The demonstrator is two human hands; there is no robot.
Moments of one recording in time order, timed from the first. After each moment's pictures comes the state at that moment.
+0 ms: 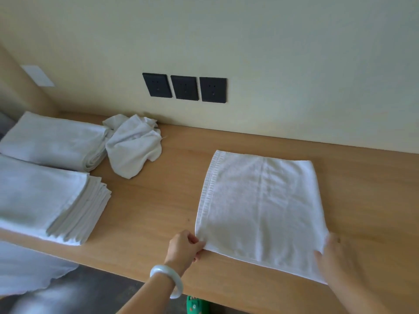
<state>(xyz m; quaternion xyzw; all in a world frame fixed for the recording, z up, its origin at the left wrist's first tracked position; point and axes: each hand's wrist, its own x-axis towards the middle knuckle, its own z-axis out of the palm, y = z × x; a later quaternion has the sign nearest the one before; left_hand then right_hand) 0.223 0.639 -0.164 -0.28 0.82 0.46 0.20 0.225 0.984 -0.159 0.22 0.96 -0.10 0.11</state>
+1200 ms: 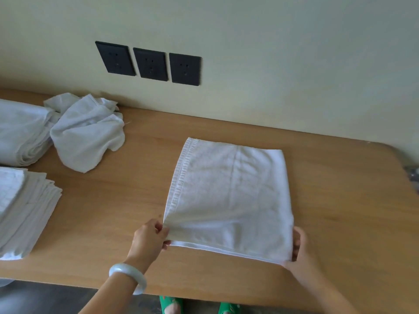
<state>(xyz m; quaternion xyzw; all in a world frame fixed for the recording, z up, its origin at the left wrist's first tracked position) 0.202 0.622 -0.170 -0.24 0.85 0.43 0.20 0.266 0.985 -0.170 0.28 0.84 -0.45 0.15</state>
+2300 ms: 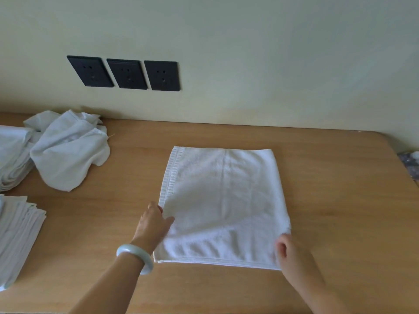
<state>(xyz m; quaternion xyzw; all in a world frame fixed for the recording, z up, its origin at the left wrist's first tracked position) 0.141 0.653 -0.157 -0.17 0.90 0.33 0.21 0.261 0.976 -0.187 0.15 0.95 -0.26 0.04</state>
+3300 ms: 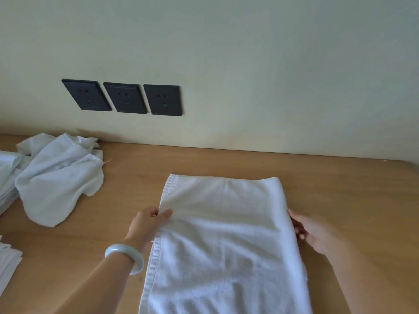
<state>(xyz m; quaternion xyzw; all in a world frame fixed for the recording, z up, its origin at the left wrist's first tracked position) 0.041 0.641 -0.182 -0.23 0.83 0.48 0.19 0.072 1.036 -0.173 0.41 0.66 -0.61 0.16</state>
